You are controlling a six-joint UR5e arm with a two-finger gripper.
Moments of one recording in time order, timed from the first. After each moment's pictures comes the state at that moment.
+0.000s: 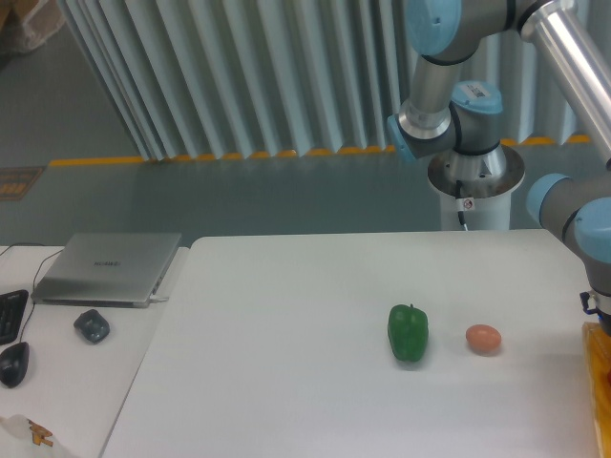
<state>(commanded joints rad) 2.54 -2.08 -1.51 -0.93 1.78 1.77</state>
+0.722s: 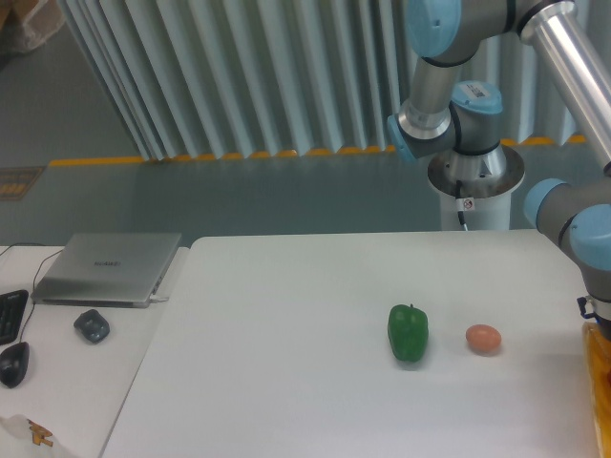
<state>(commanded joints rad) 2.52 -2.09 -1.52 -0.93 1.81 1.76</state>
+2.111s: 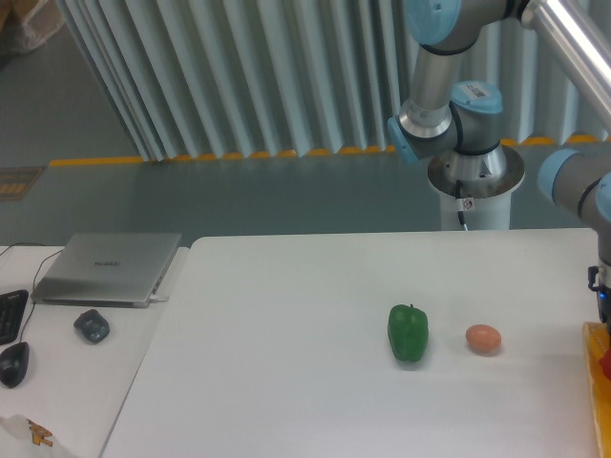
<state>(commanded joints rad) 2.60 -1.97 -1.50 -1.08 1.49 1.77</state>
